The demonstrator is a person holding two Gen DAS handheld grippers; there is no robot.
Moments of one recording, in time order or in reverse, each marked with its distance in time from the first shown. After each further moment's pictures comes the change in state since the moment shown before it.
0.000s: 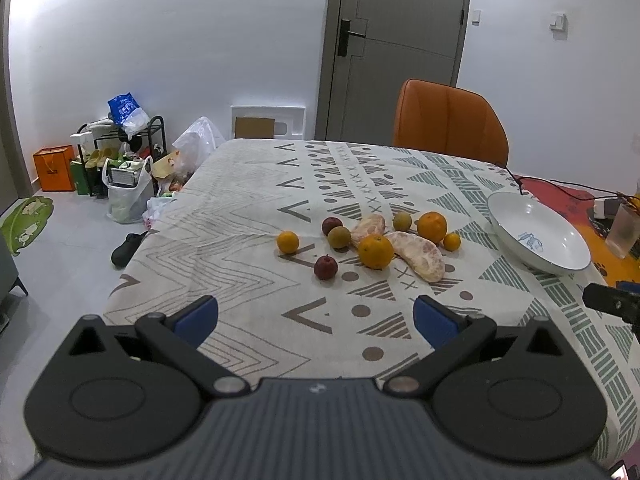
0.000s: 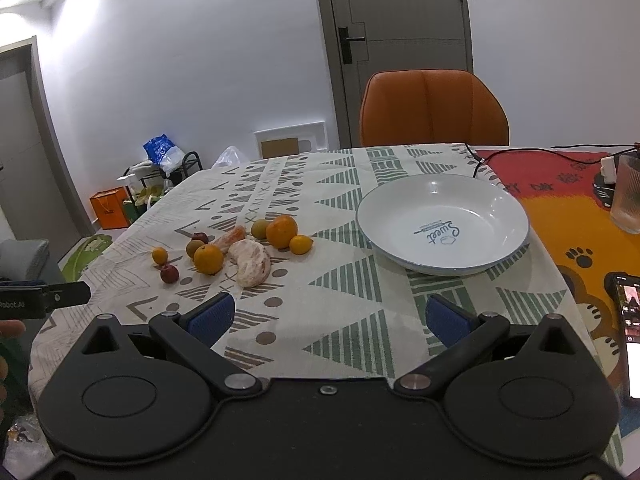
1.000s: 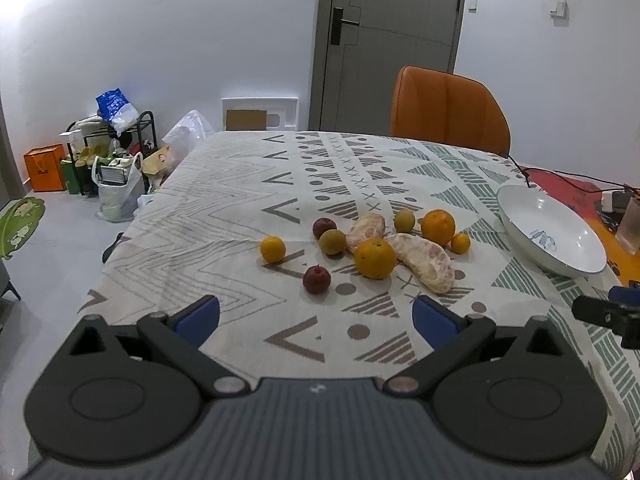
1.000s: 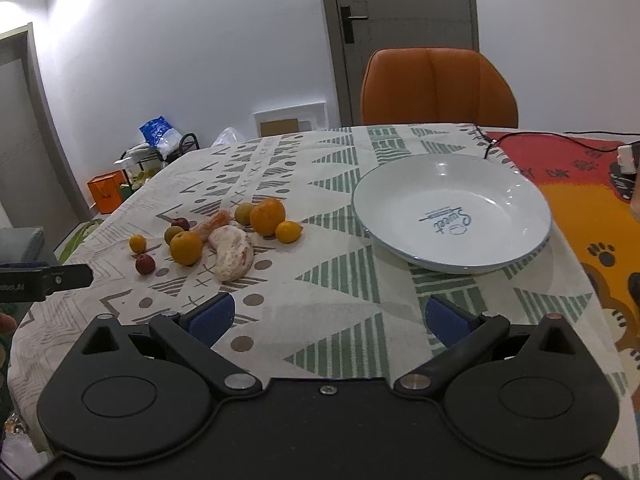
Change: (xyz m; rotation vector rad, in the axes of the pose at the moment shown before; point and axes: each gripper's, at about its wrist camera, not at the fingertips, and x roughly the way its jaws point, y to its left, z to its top) left arm 0.047 -0.008 0.009 0.025 -0.012 -0.007; right arm 0.046 -0.011 0.001 -0.007 0.062 0.017
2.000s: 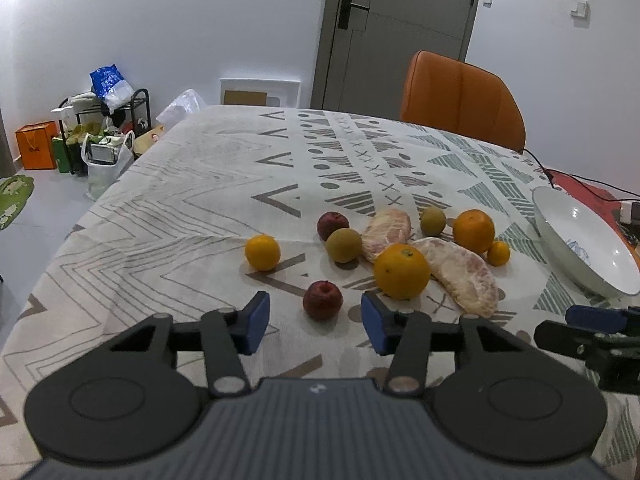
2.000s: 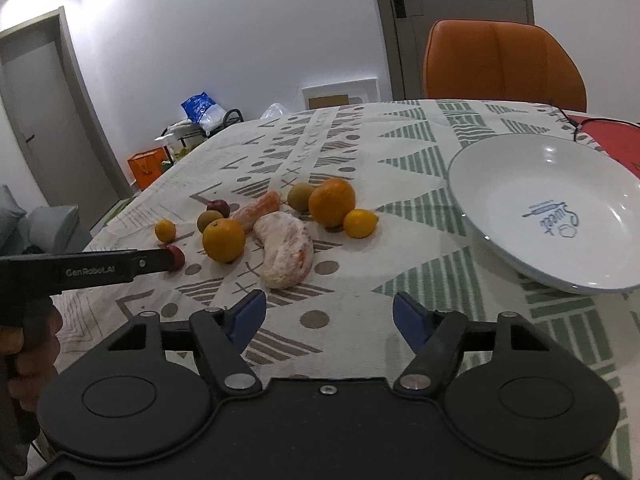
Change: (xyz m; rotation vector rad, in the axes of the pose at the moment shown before) left arm 0.077 0.010 0.002 -0.058 0.065 -0.024; right arm 0.070 0.032 0.008 -0.043 0.073 0.140
